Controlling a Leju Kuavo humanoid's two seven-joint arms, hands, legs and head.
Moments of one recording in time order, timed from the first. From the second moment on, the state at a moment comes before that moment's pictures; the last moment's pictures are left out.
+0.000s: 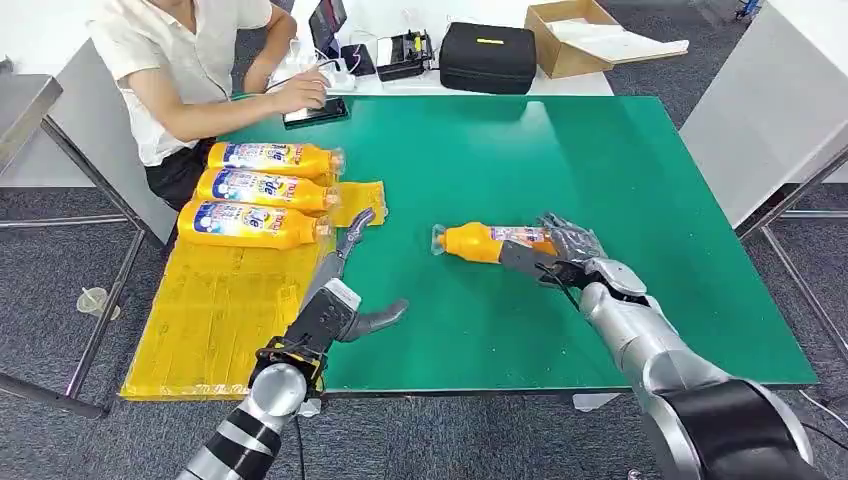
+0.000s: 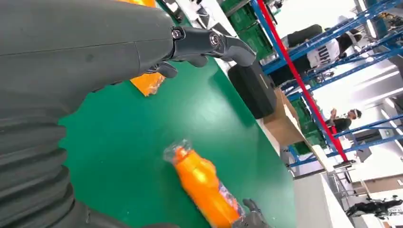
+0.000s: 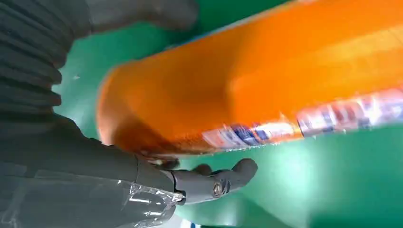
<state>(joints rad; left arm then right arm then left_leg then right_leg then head) -0.36 -0.18 -0.55 -1.15 -0.25 0.18 -0.31 -0.76 -0.21 0.35 -0.39 1.06 0.10 -0.17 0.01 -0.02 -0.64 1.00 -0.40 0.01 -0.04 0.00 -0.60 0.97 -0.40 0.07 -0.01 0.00</state>
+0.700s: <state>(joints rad) -0.37 -0.19 -0.55 -1.10 -0.03 0.13 -0.35 -0.76 -0.28 0.36 -0.35 0.82 0.22 -0.47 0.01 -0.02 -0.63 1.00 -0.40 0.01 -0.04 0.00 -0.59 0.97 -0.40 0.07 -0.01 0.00</state>
